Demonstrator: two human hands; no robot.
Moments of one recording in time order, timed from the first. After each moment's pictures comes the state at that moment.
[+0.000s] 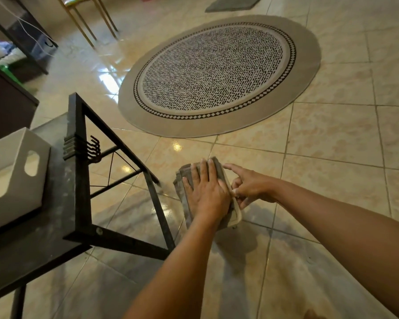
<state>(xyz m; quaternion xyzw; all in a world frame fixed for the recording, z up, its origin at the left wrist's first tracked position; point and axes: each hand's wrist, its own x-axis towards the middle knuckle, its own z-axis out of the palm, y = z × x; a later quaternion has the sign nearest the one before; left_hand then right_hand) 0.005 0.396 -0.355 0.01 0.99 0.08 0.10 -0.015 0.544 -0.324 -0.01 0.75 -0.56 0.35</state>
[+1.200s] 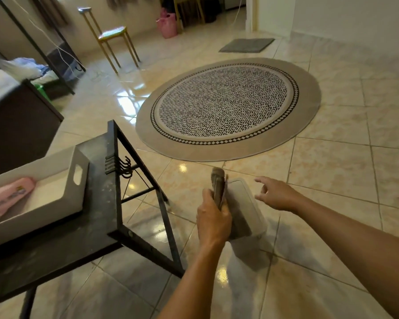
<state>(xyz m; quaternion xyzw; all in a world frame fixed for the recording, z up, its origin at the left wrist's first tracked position) 0.053 0.406 -0.277 -0.10 0.87 0.48 -0.03 -0.015 0.587 -0.287 0.03 0.93 -0.32 0.18</state>
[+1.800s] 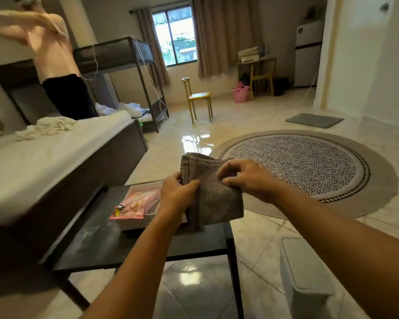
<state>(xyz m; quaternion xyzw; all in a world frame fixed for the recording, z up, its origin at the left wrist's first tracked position) 0.135 0.187 -0.004 -0.14 0.77 0.59 -0.18 0.043 0.361 -0.005 -0.28 0.76 -0.57 0.12</state>
